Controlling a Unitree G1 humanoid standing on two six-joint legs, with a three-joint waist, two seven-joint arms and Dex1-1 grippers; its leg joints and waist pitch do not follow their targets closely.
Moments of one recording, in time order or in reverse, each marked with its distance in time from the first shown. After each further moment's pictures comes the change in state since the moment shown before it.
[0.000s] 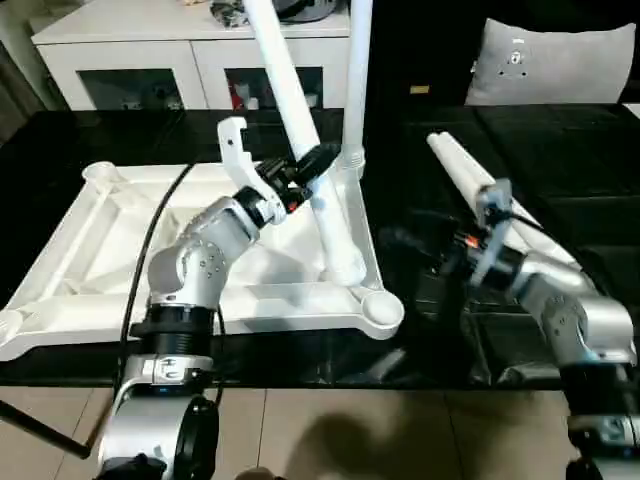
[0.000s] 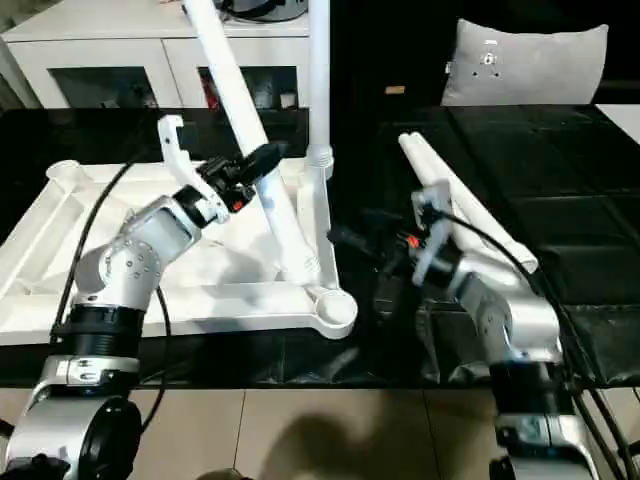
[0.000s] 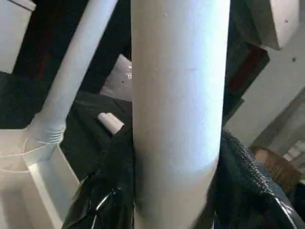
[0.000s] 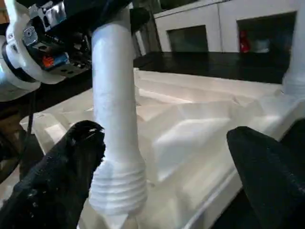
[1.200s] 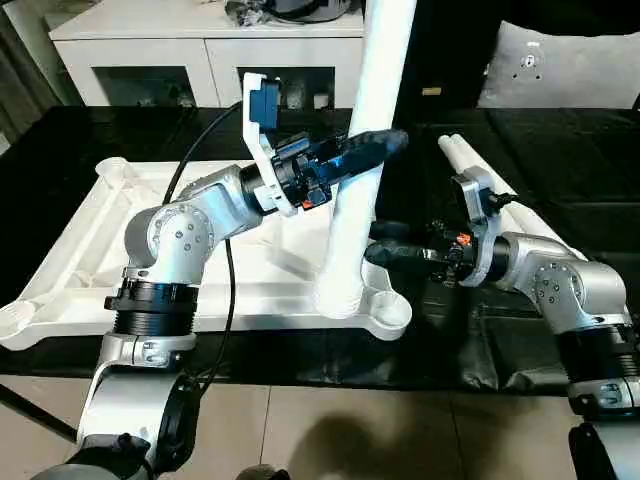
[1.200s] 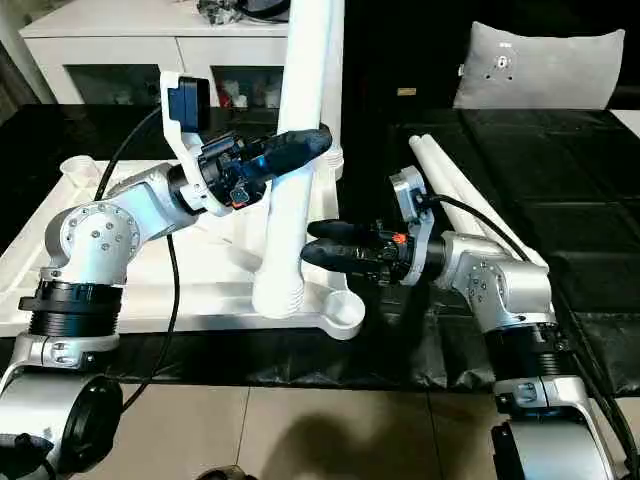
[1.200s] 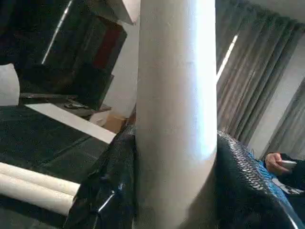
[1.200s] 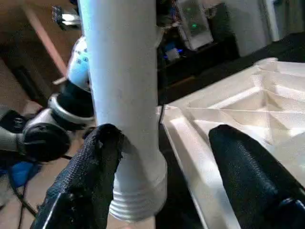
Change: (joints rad) left arm -0.076 0.085 -0.091 -0.128 -0.210 0.243 -0.434; right arm -0.102 -0.050 0.097 0.057 0.156 0.187 0.428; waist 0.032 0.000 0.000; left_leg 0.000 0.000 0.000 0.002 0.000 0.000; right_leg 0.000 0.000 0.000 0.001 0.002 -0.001
